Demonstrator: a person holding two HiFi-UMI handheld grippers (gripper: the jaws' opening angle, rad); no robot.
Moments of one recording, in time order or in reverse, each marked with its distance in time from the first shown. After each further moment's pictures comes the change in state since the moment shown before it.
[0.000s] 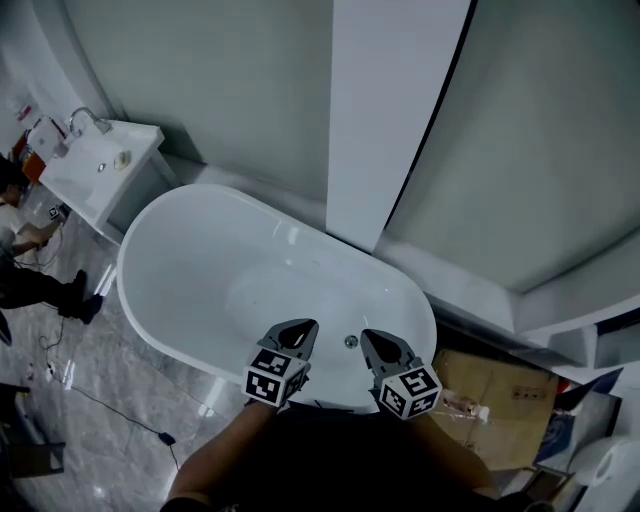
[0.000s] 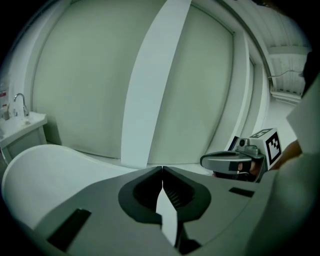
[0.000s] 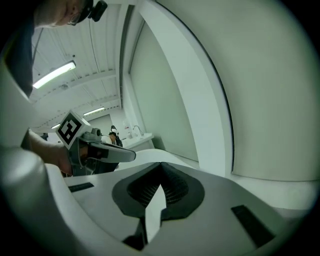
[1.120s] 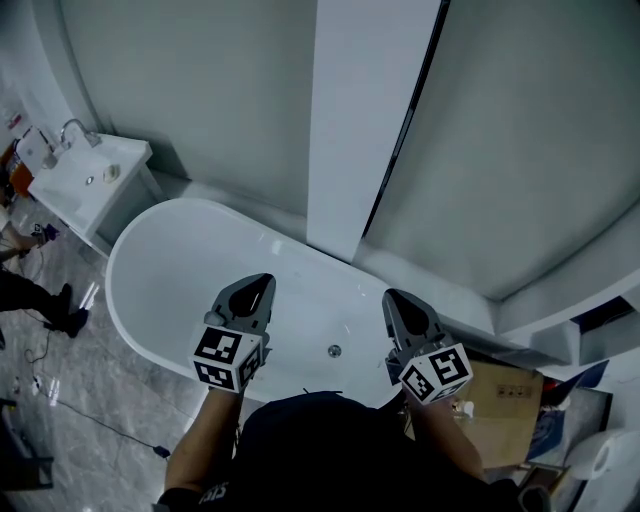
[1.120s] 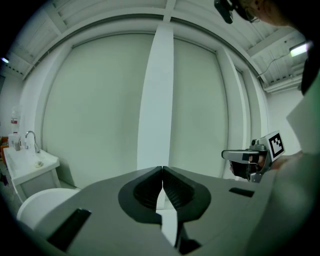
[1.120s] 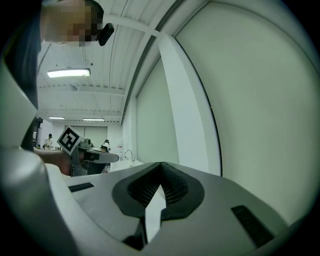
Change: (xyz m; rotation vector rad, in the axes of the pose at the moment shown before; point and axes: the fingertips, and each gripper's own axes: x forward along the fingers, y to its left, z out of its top) left arm -0.090 0.028 0.136 0.129 -0.324 0.143; right arm -0.067 -0.006 0.147 -0.176 -0.323 -0.061
